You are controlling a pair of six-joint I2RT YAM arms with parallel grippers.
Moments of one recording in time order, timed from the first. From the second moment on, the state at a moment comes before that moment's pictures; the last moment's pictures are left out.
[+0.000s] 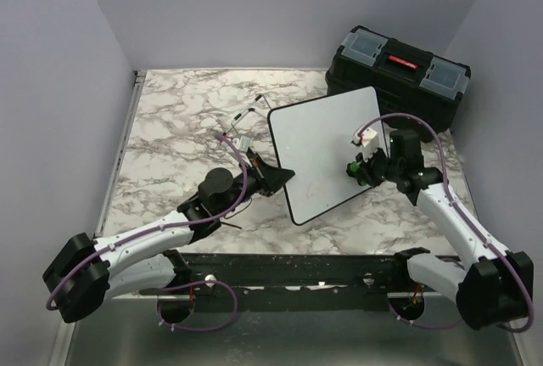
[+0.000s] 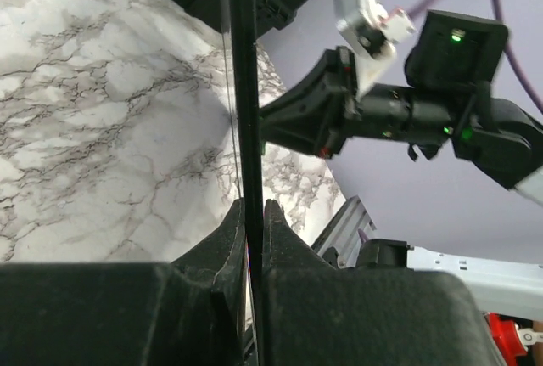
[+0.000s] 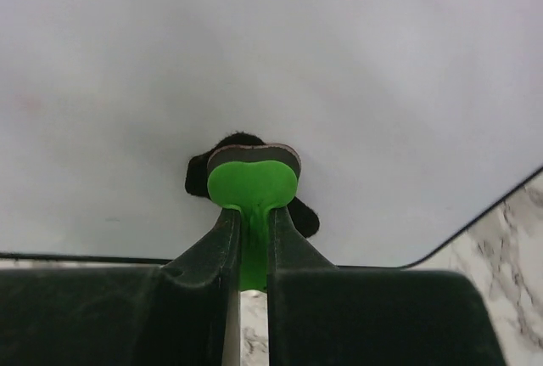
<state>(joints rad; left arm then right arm) -0.88 1.04 0.48 0.56 0.00 -0.87 0.26 1.04 0.71 -0.41 -0.37 -0.48</state>
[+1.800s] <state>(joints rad) -0.39 0.91 0.98 0.06 0.21 -0.46 -0.11 0.92 0.84 -0.41 -0.86 -0.14</state>
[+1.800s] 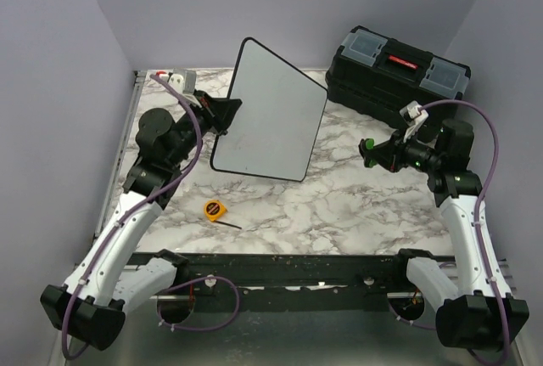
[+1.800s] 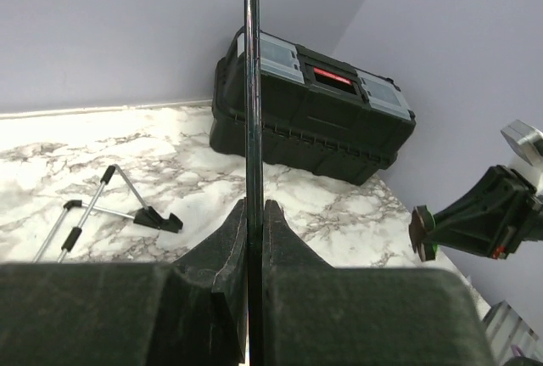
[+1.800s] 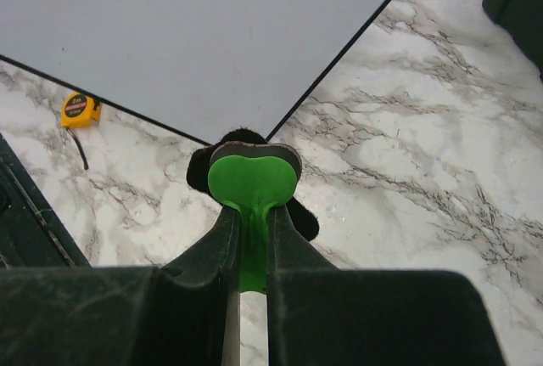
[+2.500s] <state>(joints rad) -0.38 1.25 1.32 0.03 0.22 -0.32 -0.11 0.90 0.83 -0.41 -0.86 -0.13</state>
